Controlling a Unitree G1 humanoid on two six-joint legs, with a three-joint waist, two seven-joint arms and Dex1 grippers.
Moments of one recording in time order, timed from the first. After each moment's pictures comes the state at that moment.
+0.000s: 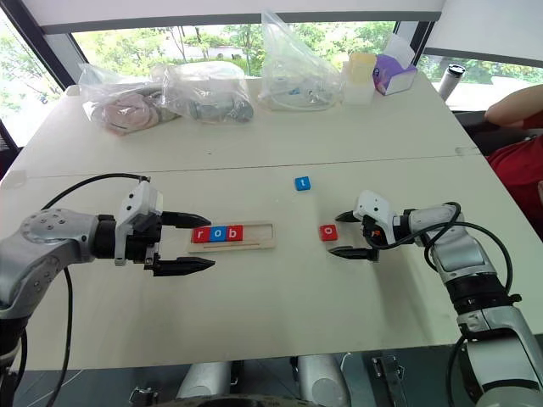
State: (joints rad) left arm -0.25 0.90 0.07 -0.47 -0.63 0.78 -1.07; right arm -0.50 -0.76 0.15 0.38 0.18 0.11 1.31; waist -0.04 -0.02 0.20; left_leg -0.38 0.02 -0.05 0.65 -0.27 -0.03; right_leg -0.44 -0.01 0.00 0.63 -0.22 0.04
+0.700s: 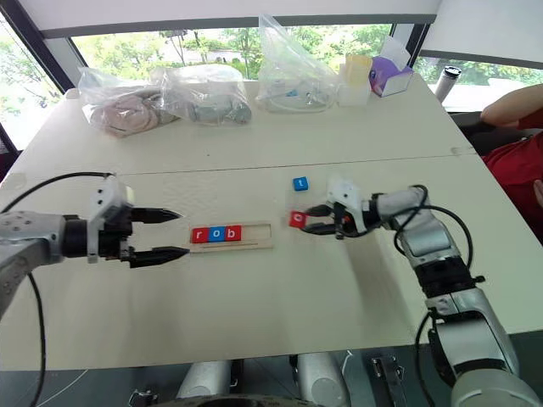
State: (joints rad) left arm -0.12 1.04 0.22 -0.36 -0.61 0.74 -1.08; right arm -0.69 -0.54 0.25 0.18 0.13 0.32 1.20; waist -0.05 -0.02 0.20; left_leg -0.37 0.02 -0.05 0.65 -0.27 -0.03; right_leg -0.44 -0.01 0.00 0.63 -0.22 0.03
